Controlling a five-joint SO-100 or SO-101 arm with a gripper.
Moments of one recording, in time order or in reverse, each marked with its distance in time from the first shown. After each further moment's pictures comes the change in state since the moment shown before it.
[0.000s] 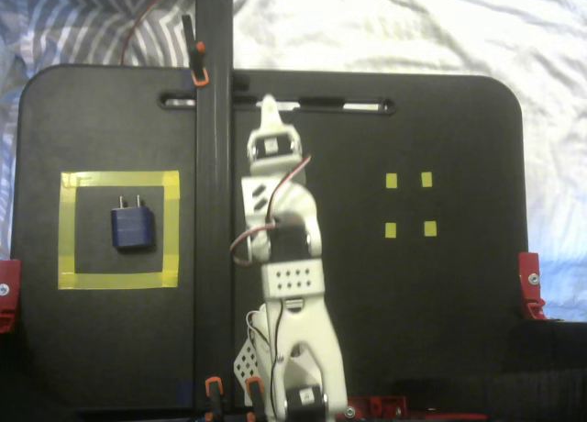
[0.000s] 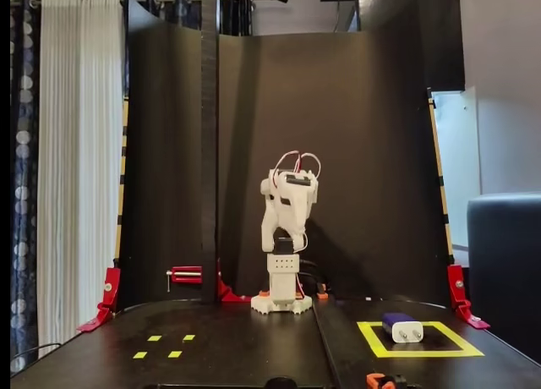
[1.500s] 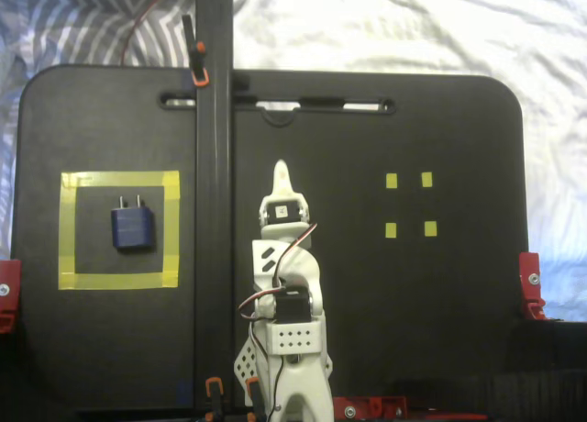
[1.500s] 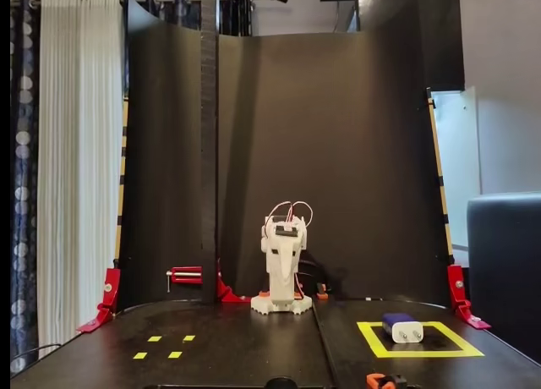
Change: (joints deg) arm 2.8 44.5 35.5 14.3 0.0
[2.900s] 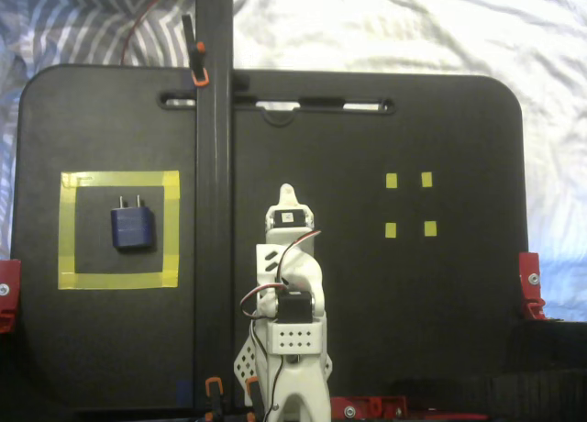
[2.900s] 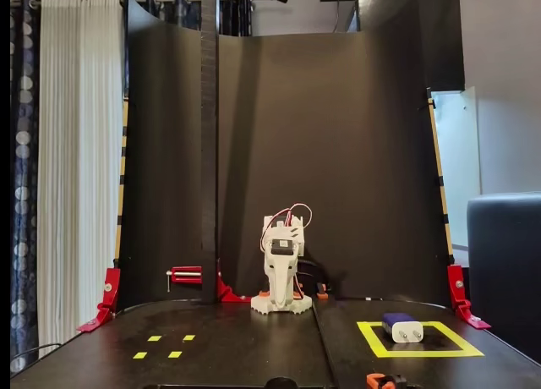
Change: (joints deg) arm 2.4 0.4 0.0 11.0 3.4
